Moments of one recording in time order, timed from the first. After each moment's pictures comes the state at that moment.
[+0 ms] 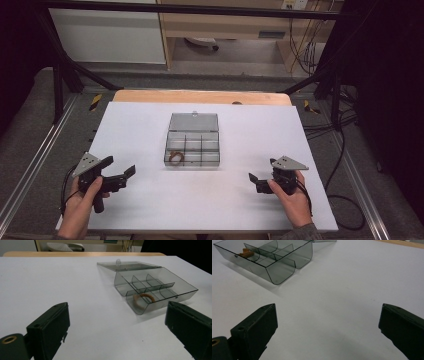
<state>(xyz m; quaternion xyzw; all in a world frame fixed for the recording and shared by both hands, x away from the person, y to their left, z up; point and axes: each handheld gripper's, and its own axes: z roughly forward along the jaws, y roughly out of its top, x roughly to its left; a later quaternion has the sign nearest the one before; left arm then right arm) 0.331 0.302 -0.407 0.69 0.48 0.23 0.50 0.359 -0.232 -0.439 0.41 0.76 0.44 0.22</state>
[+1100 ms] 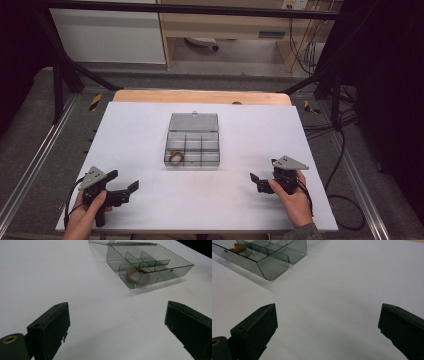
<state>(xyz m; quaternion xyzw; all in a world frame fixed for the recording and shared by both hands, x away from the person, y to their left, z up) 0.312 0.294 -0.436 0.71 0.47 0.20 0.48 0.361 -0.236 -0.442 0.43 0.76 0.43 0.22</state>
